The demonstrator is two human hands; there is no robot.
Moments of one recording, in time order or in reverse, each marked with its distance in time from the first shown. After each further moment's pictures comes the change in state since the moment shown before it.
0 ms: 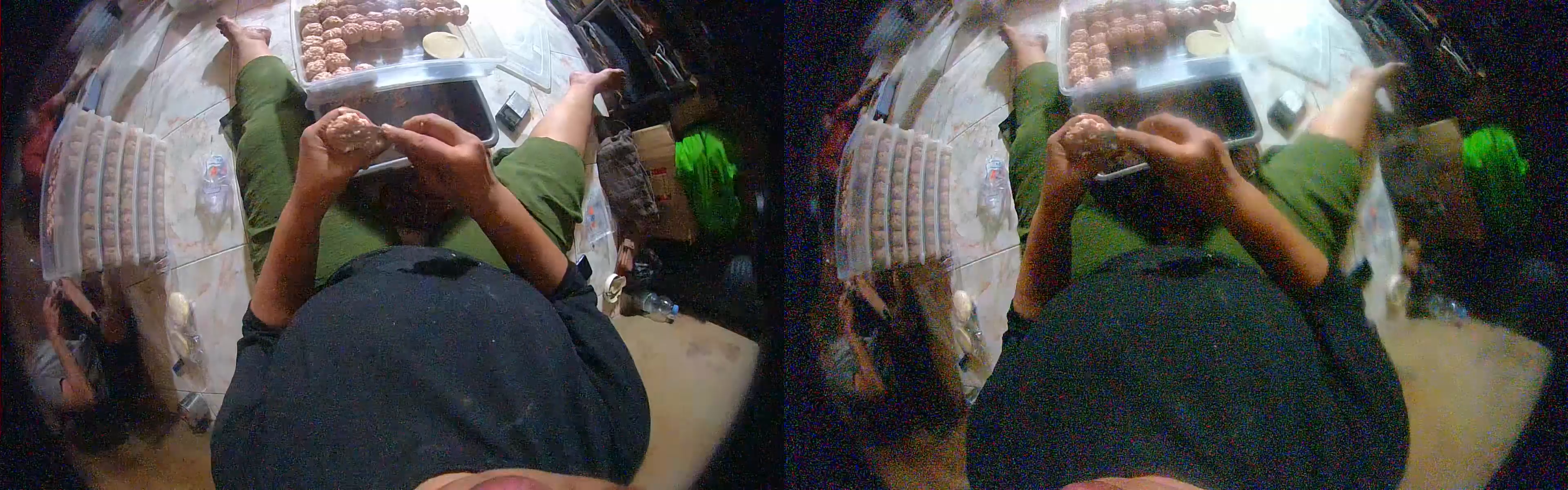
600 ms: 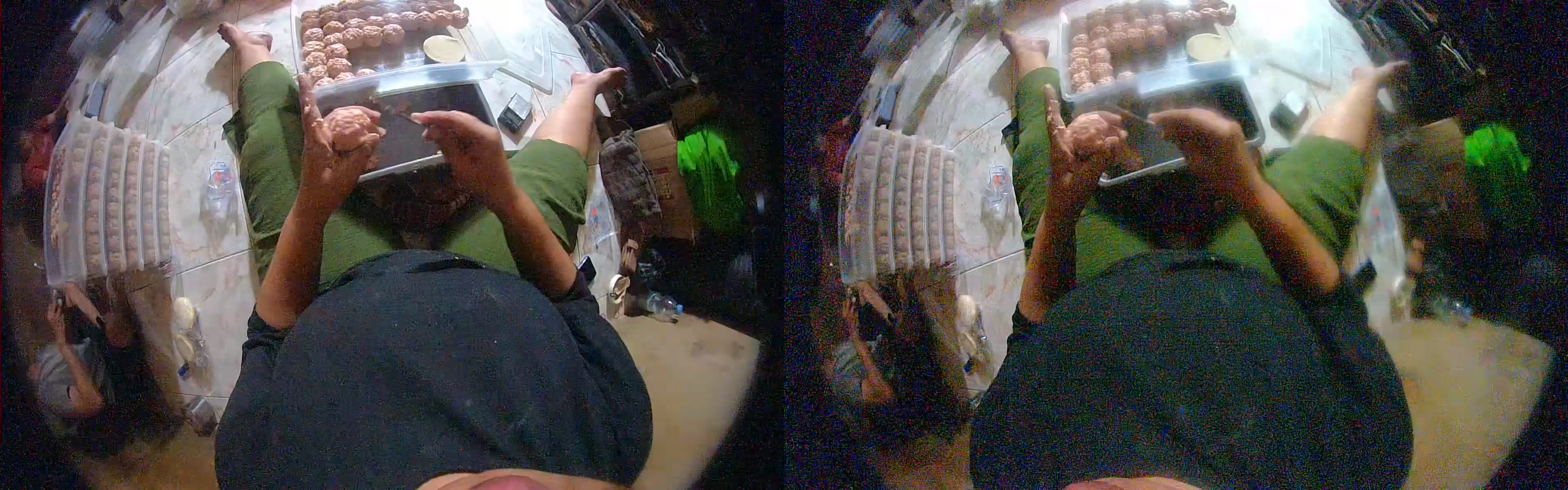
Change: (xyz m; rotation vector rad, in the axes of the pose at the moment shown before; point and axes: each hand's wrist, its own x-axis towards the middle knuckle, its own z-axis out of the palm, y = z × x) left_hand 0.004 -0.004 0.005 0.076 0.092 0.200; right_hand -0.008 0.018 -0.006 0.296 0.061 0.321
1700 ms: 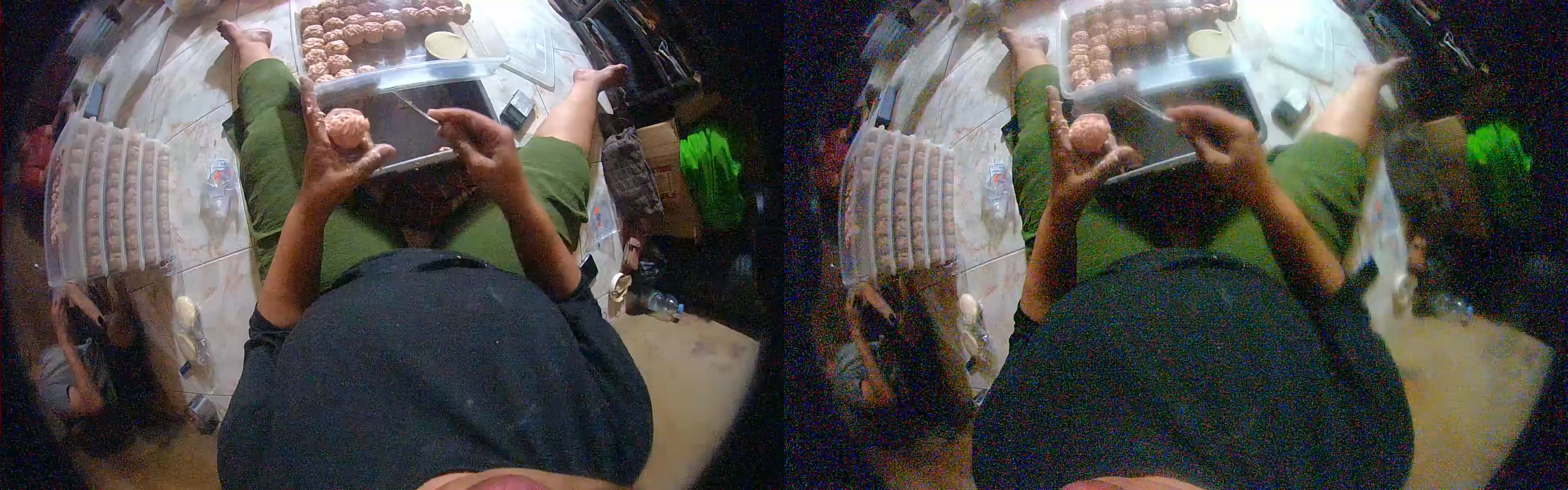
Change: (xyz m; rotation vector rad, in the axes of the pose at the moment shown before) left_hand -0.003 -0.009 -0.003 0.522 -0.048 0.178; right_hand -0.009 0.013 -0.006 0.199 0.017 0.165
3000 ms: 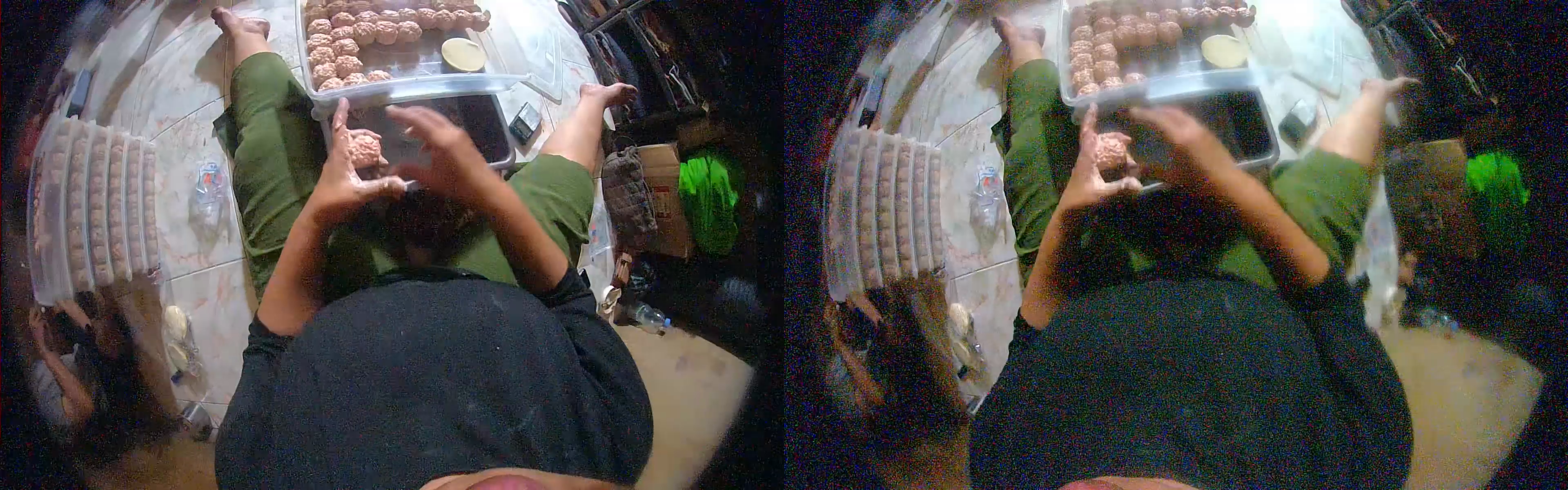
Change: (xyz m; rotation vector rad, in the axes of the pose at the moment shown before) left_hand -0.009 -0.059 -0.001 -0.530 -0.248 -0.461; right_hand 0.047 0.026 0.039 -0.444 -0.276 -0.116
